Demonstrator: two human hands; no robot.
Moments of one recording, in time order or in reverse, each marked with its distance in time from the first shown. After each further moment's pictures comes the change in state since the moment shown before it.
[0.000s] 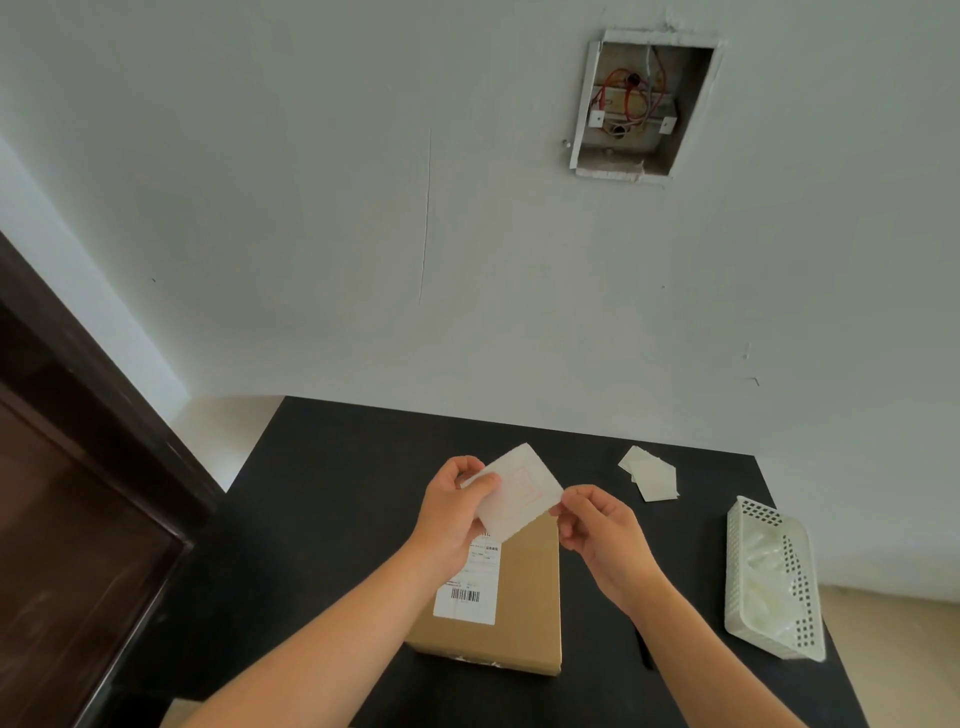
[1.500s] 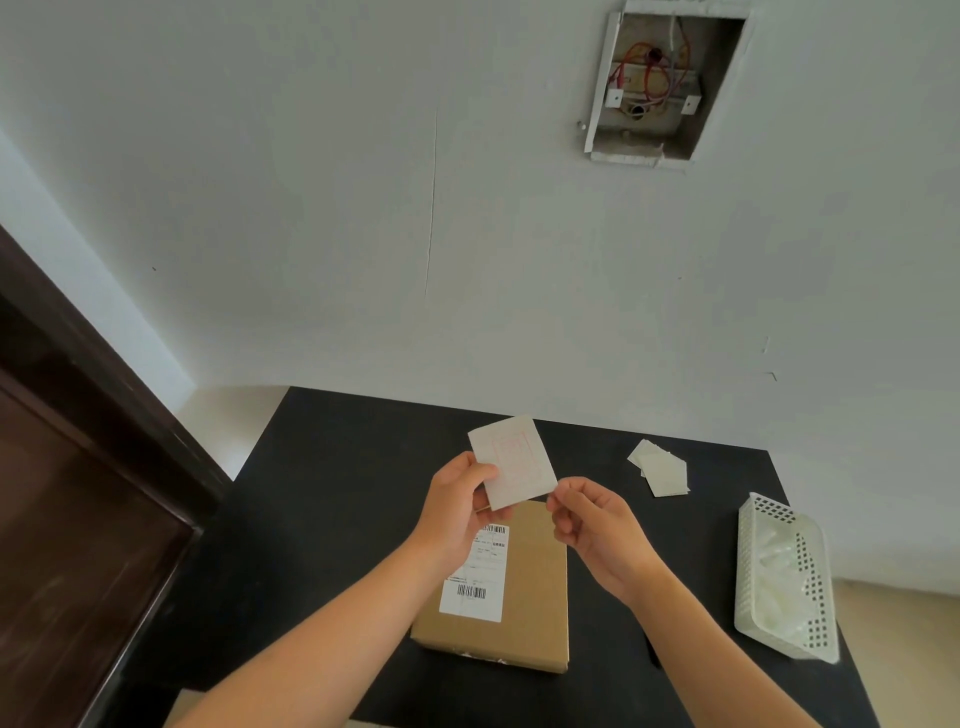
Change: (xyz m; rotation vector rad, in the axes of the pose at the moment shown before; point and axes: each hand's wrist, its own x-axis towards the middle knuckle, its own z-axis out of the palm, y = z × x) left_hand 0.003 0.012 0.000 -0.109 -0.055 -0.021; right_hand 0.013 -0.007 0.010 0.046 -0.162 0.021
